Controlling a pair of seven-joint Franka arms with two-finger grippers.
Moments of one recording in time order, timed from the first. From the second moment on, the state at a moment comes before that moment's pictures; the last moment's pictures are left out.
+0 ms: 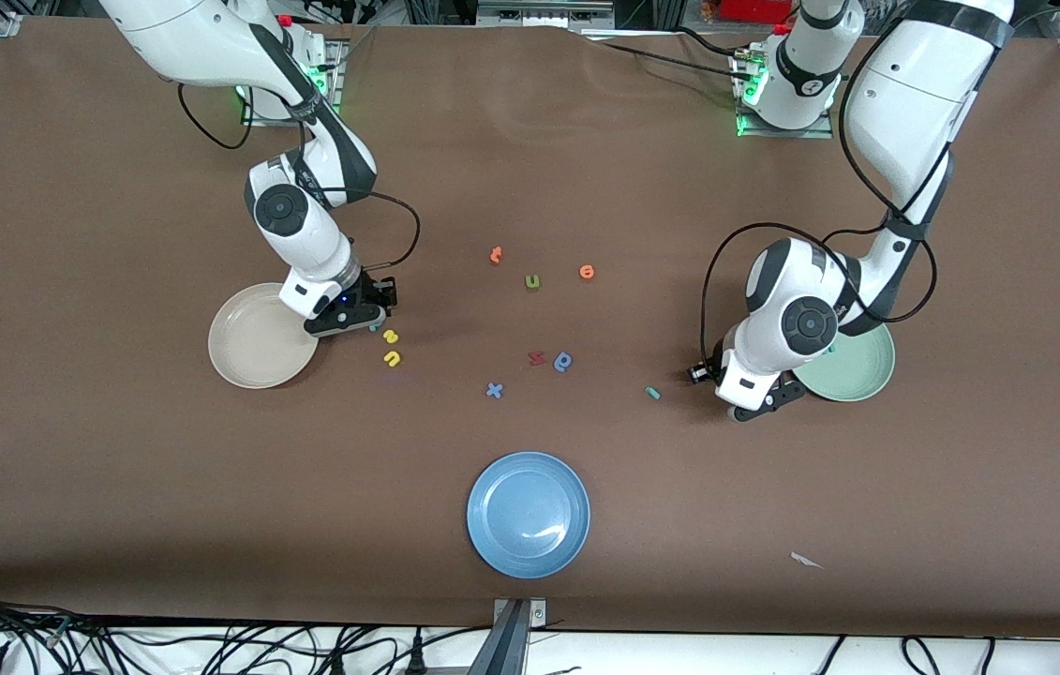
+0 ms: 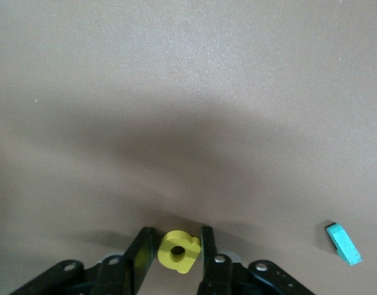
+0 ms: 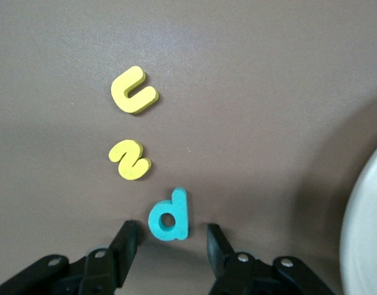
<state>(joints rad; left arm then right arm) -0.10 0.65 -0.21 -1.85 0.01 2.40 -0.70 0.25 0.43 0.16 -2.29 -0.08 2.80 0.25</state>
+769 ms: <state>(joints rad) -0.07 0.63 -0.21 -1.83 0.07 2.34 -0.68 0.26 0.43 0.16 -2.29 -0.09 2.80 0.25</state>
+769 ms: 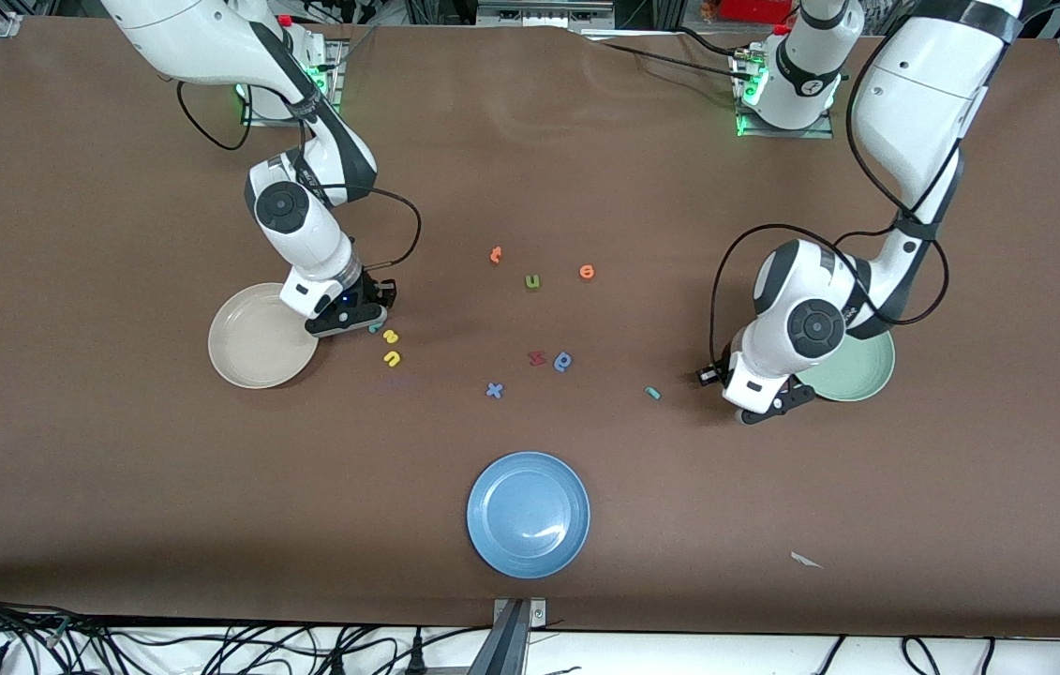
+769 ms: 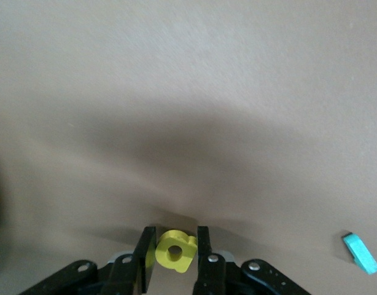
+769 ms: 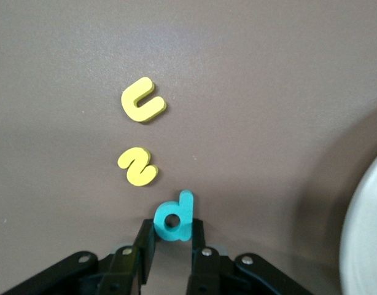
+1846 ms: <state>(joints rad) 0.18 0.52 -0.20 -1.87 0.13 2.01 -0.19 0.11 0.27 0.13 -2.27 -0.10 2.58 0.02</state>
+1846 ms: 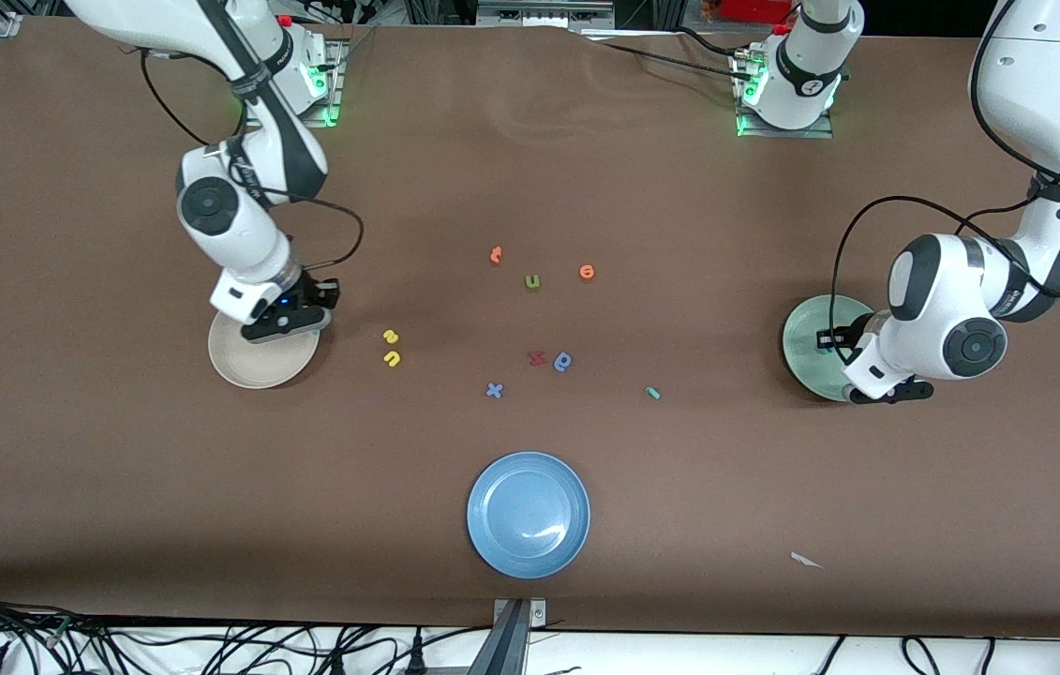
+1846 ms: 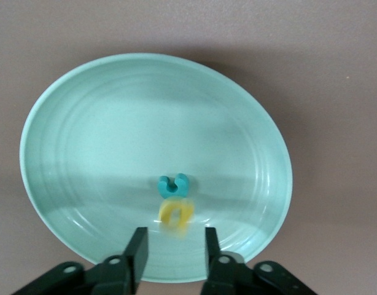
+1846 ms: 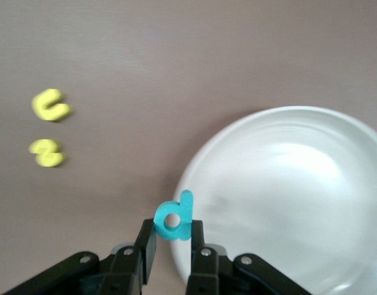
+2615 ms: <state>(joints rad) 0.10 0.52 -0.33 -1.80 0.06 2.09 -0.61 0.07 0.27 0.10 -2.28 -0.10 2.58 -0.04</state>
